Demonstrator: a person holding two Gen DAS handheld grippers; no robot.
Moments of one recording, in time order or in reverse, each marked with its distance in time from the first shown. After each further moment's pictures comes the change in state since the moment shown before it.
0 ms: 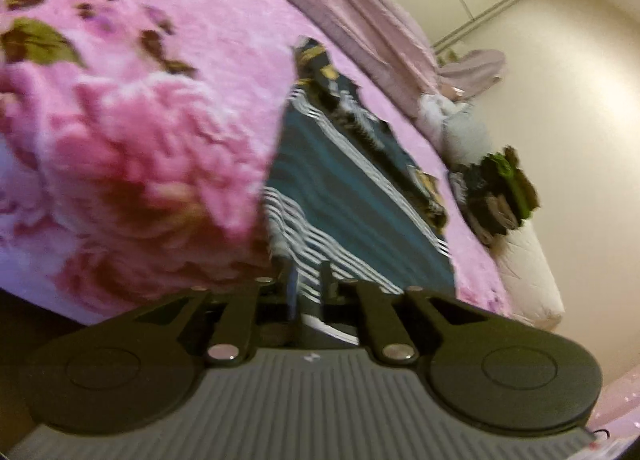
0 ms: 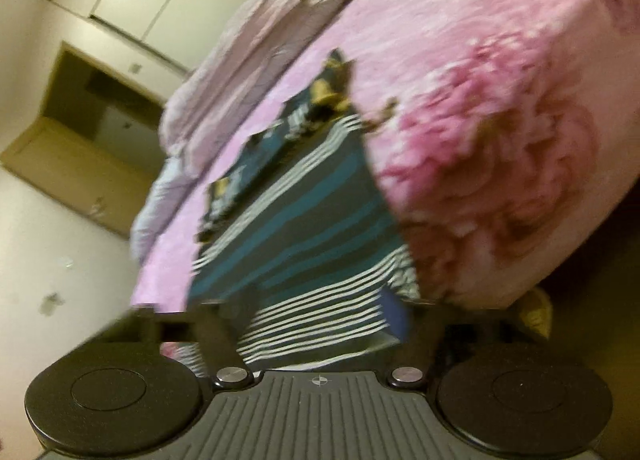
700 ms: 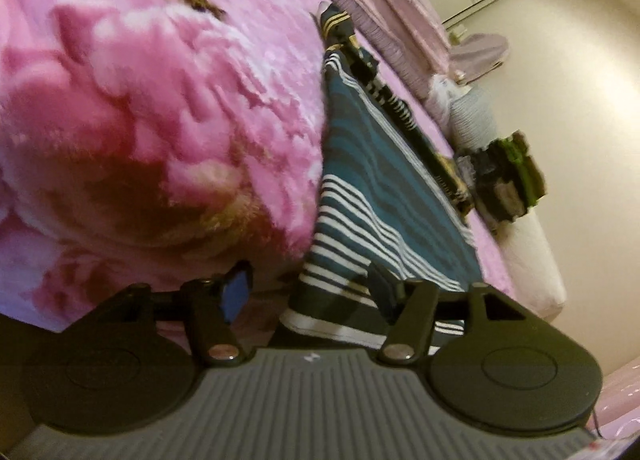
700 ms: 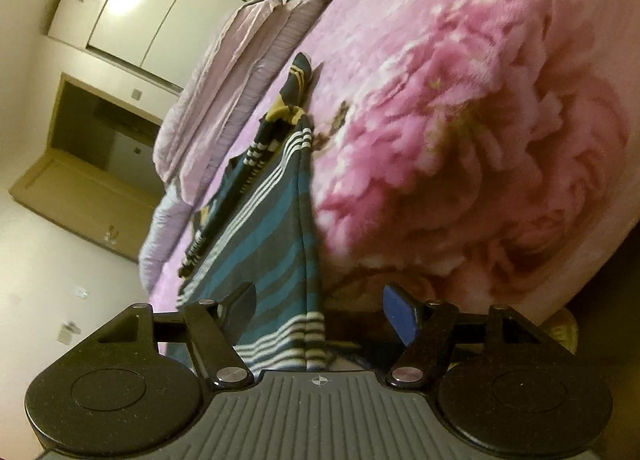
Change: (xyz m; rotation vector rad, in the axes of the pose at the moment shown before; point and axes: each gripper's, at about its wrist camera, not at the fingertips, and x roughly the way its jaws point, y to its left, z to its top) left arm 0.069 0.051 -0.002 -0.002 0.060 -0.070; right arm 0.076 -0.076 0.029 0.099 -0.013 0.150
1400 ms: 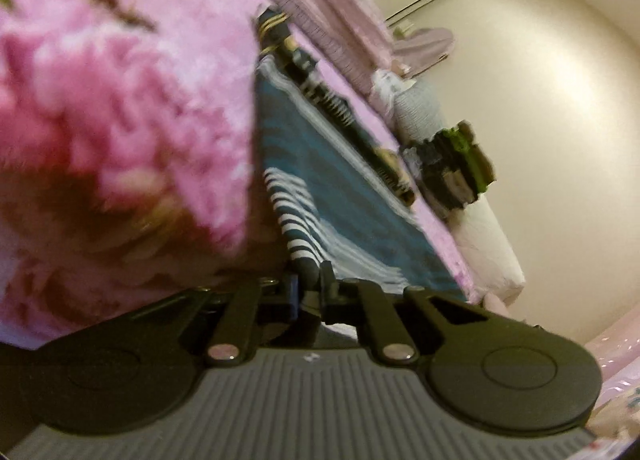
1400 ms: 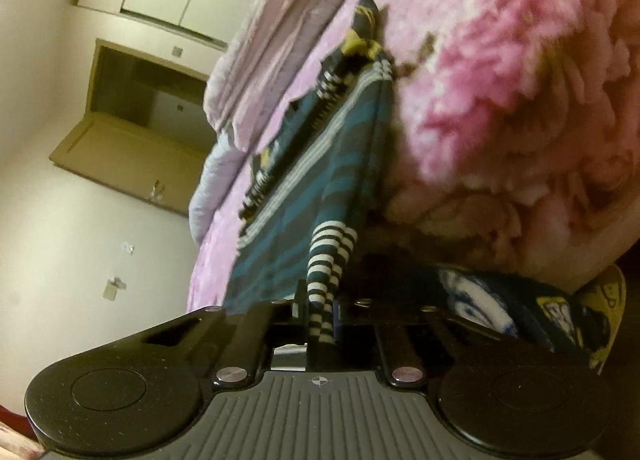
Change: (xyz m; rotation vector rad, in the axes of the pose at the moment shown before) left arm -0.017 -0.023 0.000 0.072 -0.010 -0.149; right arm -0.020 0.051 -0.024 -0.021 0.134 0.121
